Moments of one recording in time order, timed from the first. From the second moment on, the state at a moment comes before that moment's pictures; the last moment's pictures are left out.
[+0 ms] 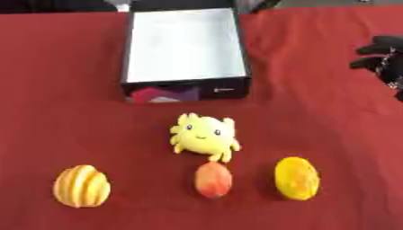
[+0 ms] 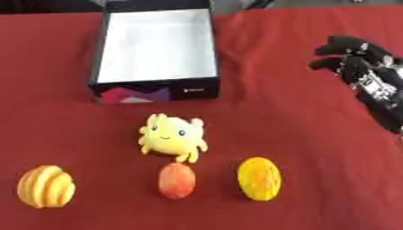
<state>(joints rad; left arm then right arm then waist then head) -0.31 0.38 0.14 -1.95 0.43 -0.15 0.03 -0.28 -0.49 -0.17 -1.83 -0.40 -0.06 0.51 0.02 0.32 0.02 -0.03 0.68</state>
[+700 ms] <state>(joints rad) -0.28 0.41 0.14 -1.94 0.40 -0.15 0.03 -0.23 -0.72 -0.11 -1.96 -0.35 -0.22 0.60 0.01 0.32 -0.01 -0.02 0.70</state>
